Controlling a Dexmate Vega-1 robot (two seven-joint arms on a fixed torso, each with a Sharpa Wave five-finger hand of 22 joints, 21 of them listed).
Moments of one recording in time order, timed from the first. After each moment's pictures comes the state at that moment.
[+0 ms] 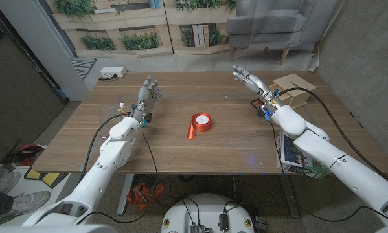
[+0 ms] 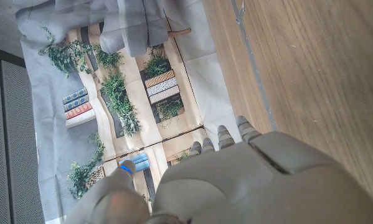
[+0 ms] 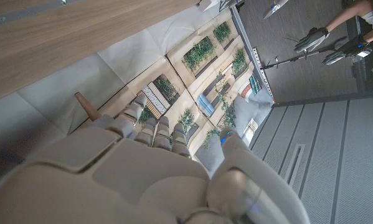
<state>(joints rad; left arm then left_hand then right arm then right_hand) 0.89 0.35 0.13 -1.33 -0.45 -0.19 -0.18 0.00 0.06 0.39 0.20 0.32 -0.17 0.00 0.18 0.17 -0.17 -0.03 0.20 0.18 -0.17 0.02 0.19 0.18 -0.17 0.07 0.31 0.20 -0.88 -0.72 -0.45 -1.67 0.05 0.30 -0.12 0.17 0.12 0.43 0.01 0.22 0.09 -0.01 0.19 0.19 0.11 0.06 0.19 0.19 0.02 0.01 0.19 0.18 0.25 0.00 0.20 0.17</state>
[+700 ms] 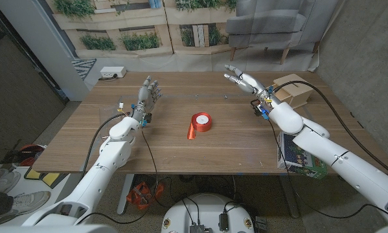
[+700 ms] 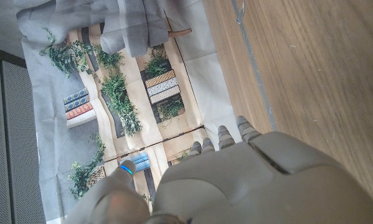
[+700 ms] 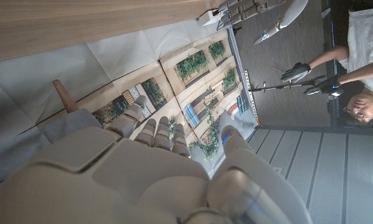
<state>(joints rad) 0.90 0.35 0.13 -1.33 -0.45 -0.18 -0.18 0.00 0.06 0.39 0.20 0.32 -0.17 0.00 0.18 0.17 -0.17 -0.03 0.20 0.18 -0.17 0.02 0.19 0.18 -0.17 0.07 0.31 0.20 -0.86 -0.75 -0.47 -1.74 -0.10 0.25 -0.12 0.19 0.11 0.43 0.00 0.22 0.08 -0.01 0.19 0.19 0.10 0.06 0.19 0.19 0.01 0.01 0.19 0.18 0.23 0.00 0.19 0.17</state>
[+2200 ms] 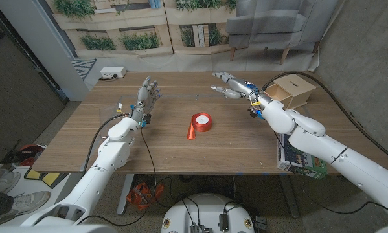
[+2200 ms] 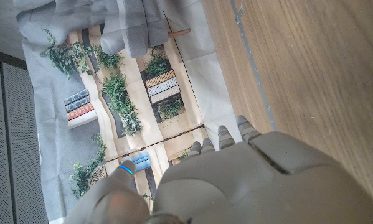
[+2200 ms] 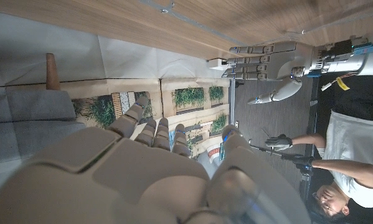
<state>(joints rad) 0.91 0.37 0.13 -1.35 -0.46 -0.18 -0.17 0.00 0.06 0.39 0.20 0.32 -0.17 0.00 0.18 0.17 -0.17 -0.03 0.20 0.18 -0.17 0.02 0.19 0.18 -0.17 0.07 0.31 0.20 -0.83 -0.80 -0.55 -1.89 -0.44 0.04 -0.06 0.19 0.12 0.42 -0.02 0.20 0.07 -0.02 0.19 0.19 0.09 0.06 0.19 0.19 -0.02 0.02 0.19 0.18 0.20 0.01 0.19 0.17</state>
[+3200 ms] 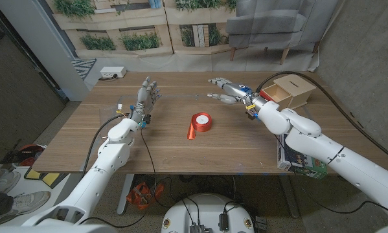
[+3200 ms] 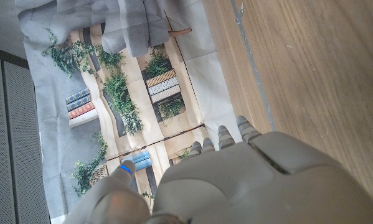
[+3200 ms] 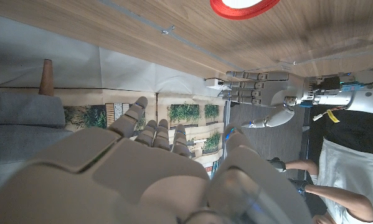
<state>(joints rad) 0.93 0.37 0.13 -1.37 -0.46 -0.19 -0.16 0.00 0.06 0.39 0.20 0.32 -0.17 0.00 0.18 0.17 -0.17 -0.03 0.20 0.18 -0.17 0.02 0.19 0.18 -0.17 0.07 0.30 0.20 -0.81 -0.79 -0.60 -1.92 -0.54 -0.02 0.01 0.21 0.11 0.42 -0.04 0.20 0.06 -0.01 0.19 0.19 0.07 0.05 0.19 0.19 -0.02 0.01 0.19 0.18 0.19 0.02 0.19 0.17</state>
